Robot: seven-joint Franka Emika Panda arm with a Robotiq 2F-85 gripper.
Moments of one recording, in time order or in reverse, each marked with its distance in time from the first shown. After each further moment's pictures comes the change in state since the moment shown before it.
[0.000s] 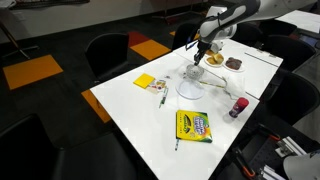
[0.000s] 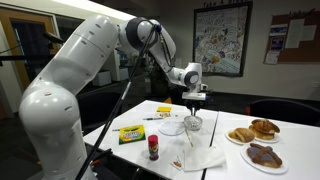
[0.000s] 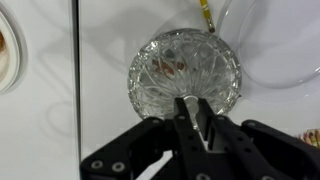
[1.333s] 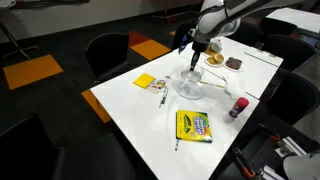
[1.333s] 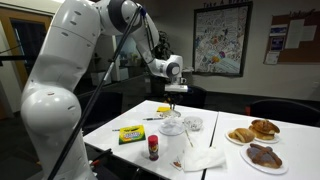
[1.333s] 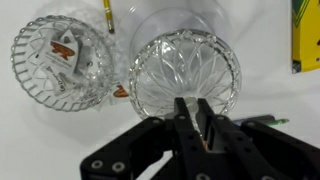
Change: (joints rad) arm 0.047 -0.242 0.126 -0.272 -0.015 -0.056 -0.129
